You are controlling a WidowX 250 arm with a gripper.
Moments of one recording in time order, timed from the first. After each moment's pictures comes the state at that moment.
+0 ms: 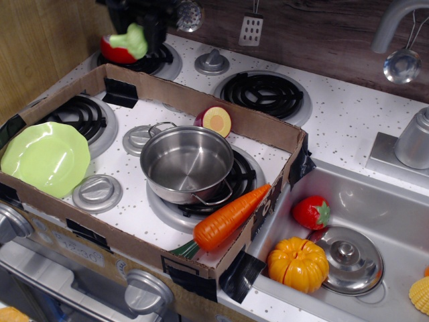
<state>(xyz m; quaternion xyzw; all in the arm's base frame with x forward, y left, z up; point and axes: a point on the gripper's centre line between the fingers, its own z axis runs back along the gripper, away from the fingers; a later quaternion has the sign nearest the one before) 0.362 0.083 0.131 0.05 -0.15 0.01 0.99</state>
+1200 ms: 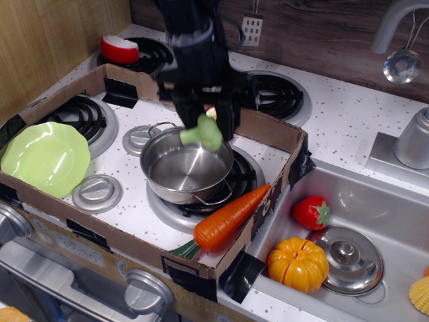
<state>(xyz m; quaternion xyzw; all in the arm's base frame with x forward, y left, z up) 0.301 -0.024 0.076 -0.10 -0.09 0.05 0.99</state>
